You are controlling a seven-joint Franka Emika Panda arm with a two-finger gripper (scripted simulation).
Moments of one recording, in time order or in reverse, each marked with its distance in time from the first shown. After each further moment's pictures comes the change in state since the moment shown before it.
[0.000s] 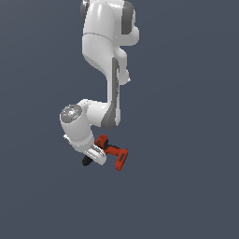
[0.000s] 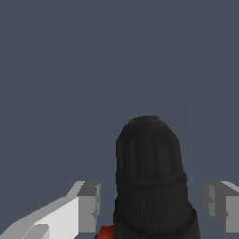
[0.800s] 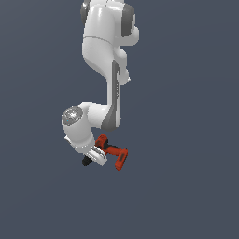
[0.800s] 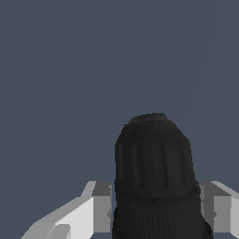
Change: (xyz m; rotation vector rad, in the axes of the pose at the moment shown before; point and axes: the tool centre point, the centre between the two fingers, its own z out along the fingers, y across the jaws) arm -0.001 0.000 0.011 0.000 -0.001 0.001
